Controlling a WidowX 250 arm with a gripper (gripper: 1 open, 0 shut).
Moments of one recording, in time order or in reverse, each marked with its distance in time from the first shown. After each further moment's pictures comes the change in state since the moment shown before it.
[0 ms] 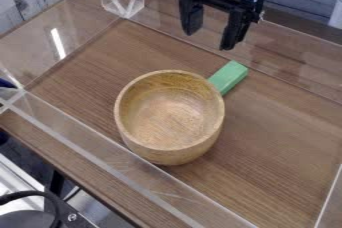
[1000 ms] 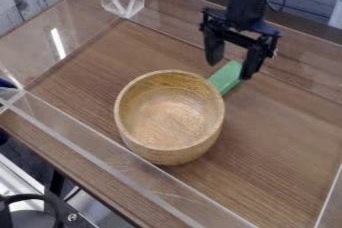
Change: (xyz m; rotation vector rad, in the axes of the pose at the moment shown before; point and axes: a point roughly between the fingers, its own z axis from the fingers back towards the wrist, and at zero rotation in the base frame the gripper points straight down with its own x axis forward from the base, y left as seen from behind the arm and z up) arm 0.041 -0.015 -0.066 -0.028 0.048 -0.047
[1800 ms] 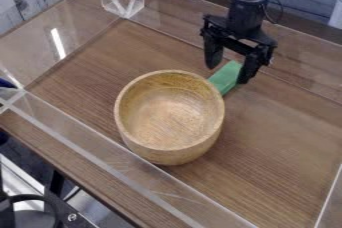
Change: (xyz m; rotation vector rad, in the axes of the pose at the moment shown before) arm 0.012 0.006 -0.013 0.055 -0.033 -0.002
